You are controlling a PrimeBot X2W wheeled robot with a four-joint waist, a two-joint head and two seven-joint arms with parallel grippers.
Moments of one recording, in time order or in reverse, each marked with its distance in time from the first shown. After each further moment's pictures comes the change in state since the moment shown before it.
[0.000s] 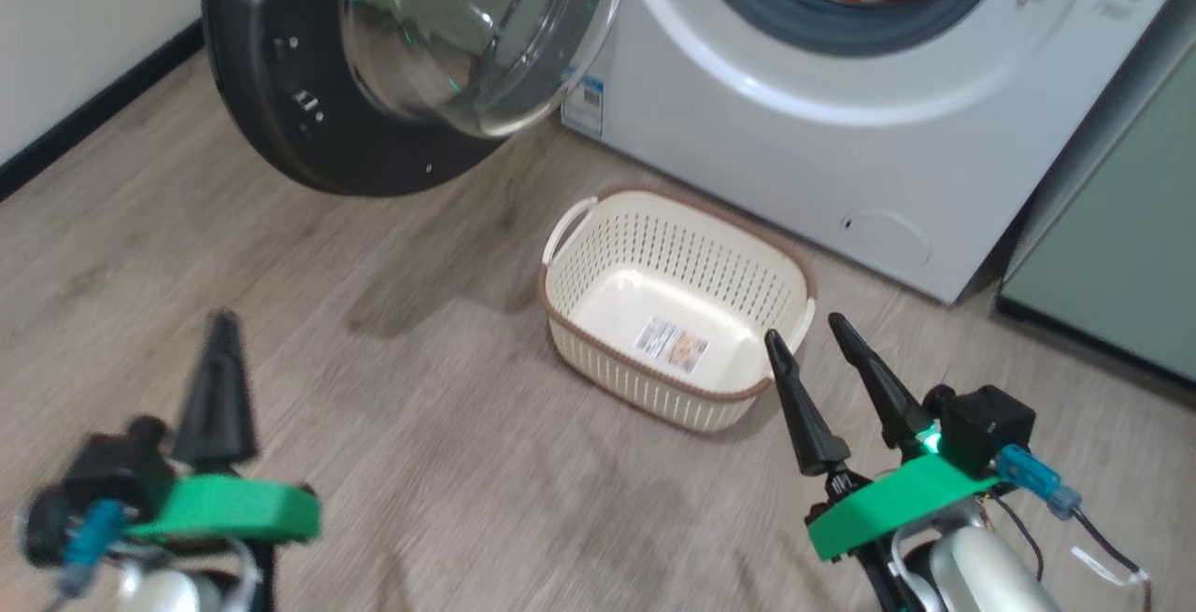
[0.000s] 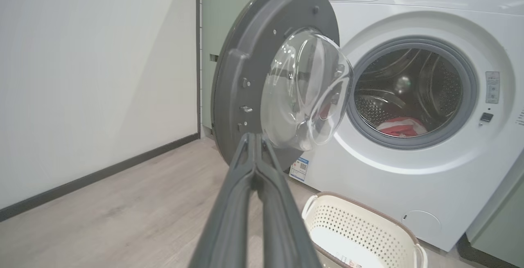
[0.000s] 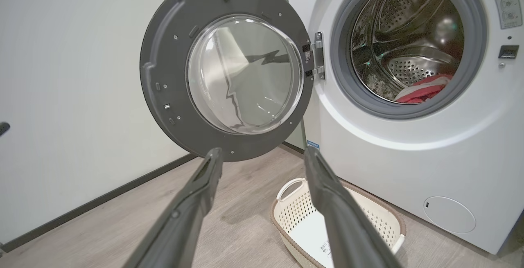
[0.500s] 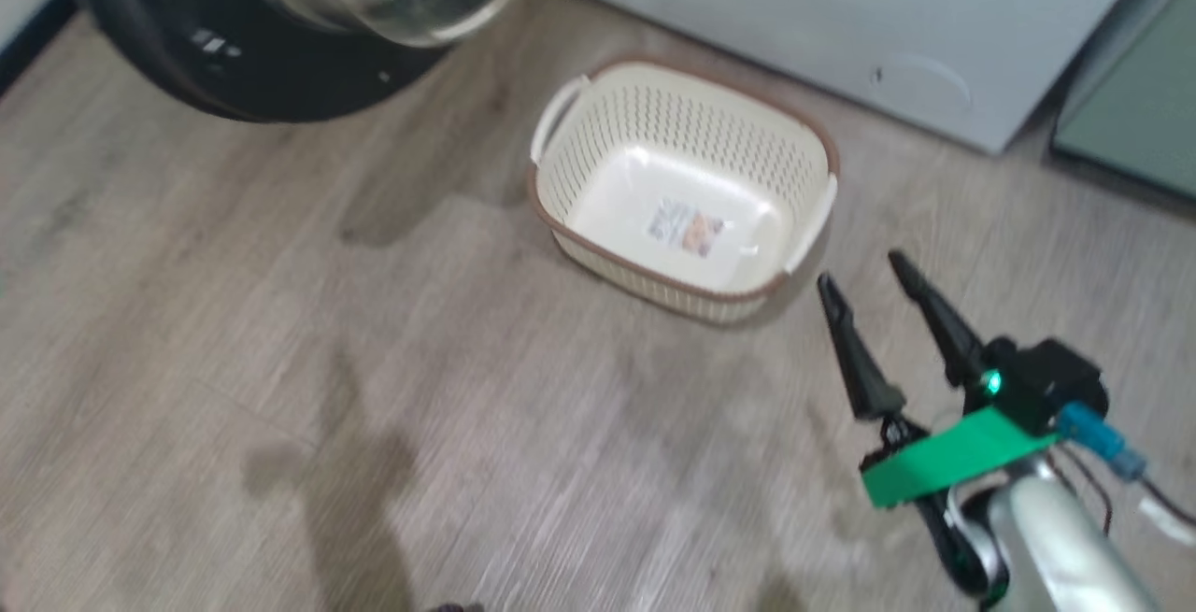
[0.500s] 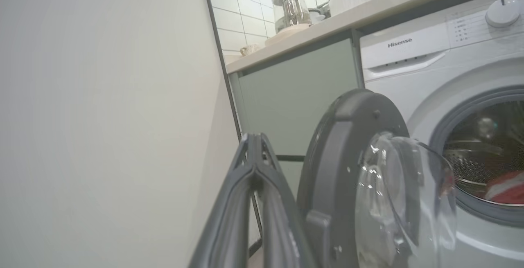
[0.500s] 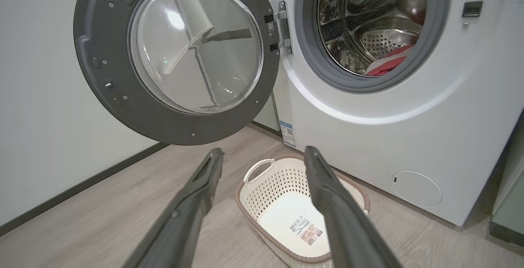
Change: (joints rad) left arm -0.439 0.233 0.286 0.002 0.015 -0.114 -0.001; right arm -0.046 -0.097 -0.037 -0.072 -0.056 0.000 0.000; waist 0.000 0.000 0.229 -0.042
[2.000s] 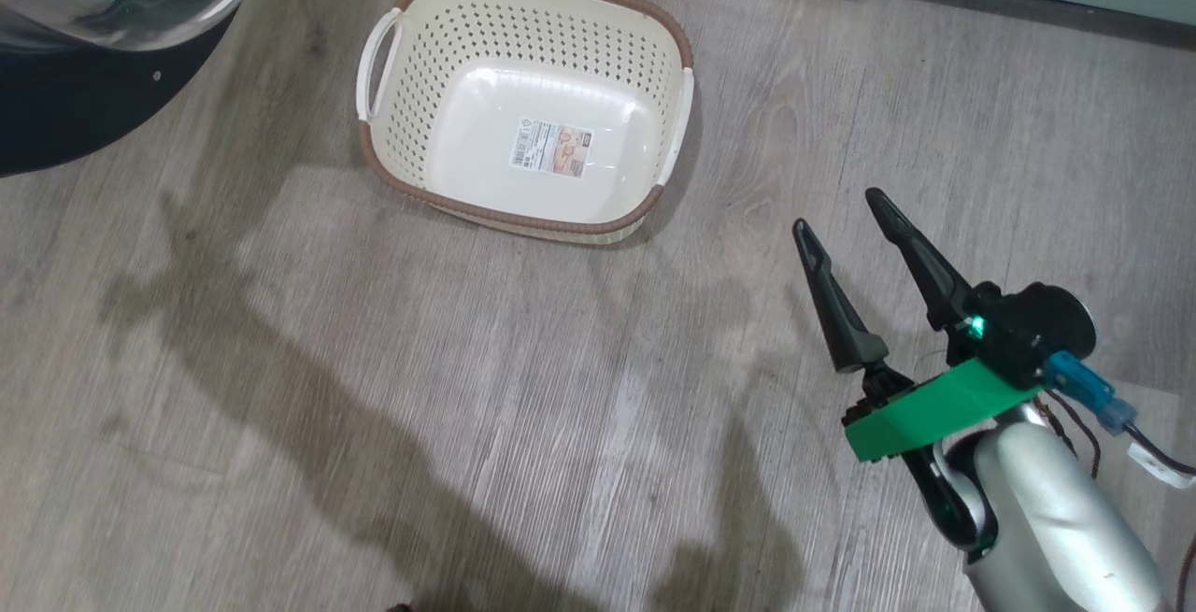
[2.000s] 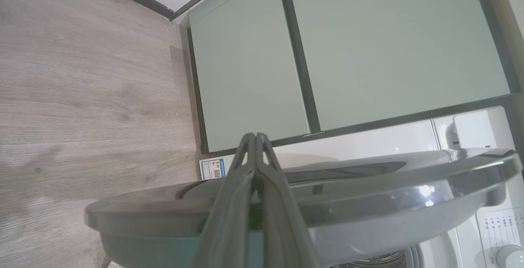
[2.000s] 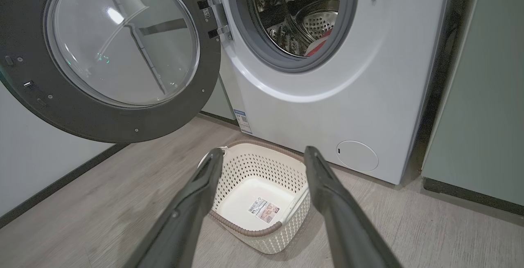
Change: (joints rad) left arm -0.786 0.273 0.485 1.288 -0.627 -0.007 0.531; right arm -0.116 -0.023 0.056 0.002 0.002 0.000 0.000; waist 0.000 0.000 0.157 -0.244
